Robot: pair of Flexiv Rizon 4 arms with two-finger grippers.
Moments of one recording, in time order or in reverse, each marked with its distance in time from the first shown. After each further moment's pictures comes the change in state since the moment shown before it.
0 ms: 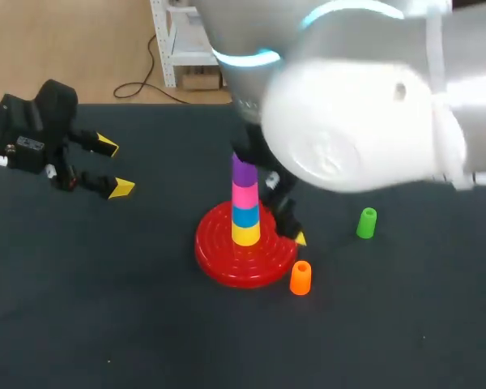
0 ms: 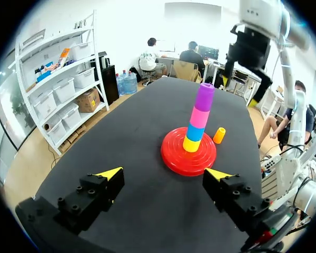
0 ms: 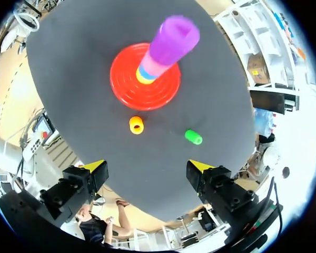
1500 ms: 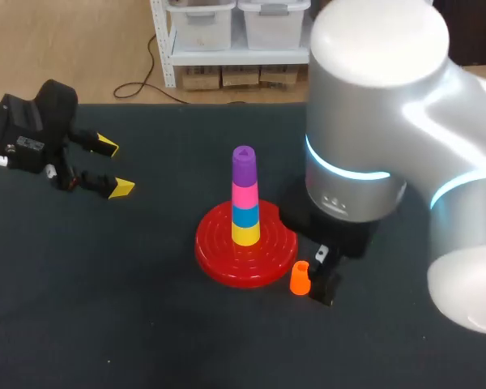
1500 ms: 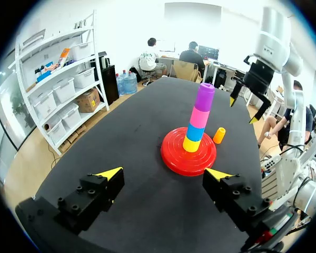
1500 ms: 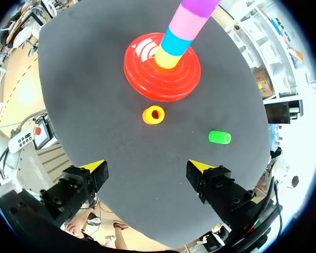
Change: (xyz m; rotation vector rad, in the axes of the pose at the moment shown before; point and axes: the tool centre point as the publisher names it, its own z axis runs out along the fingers) left arm 0.000 0.000 0.000 0.000 0.000 0.000; right arm 0.036 0.027 0.075 -0.023 -0.226 -0.047
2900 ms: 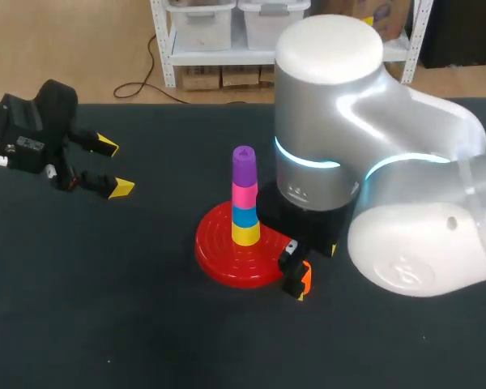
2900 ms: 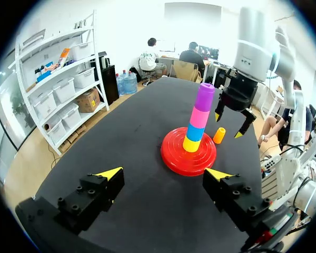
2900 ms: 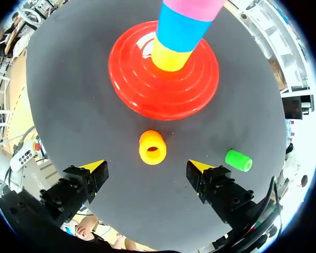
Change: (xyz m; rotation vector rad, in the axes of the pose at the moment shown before) left arm 0.000 0.000 0.000 0.000 0.000 0.000; right arm -0.045 -0.008 0.054 -0.104 0.048 0.045
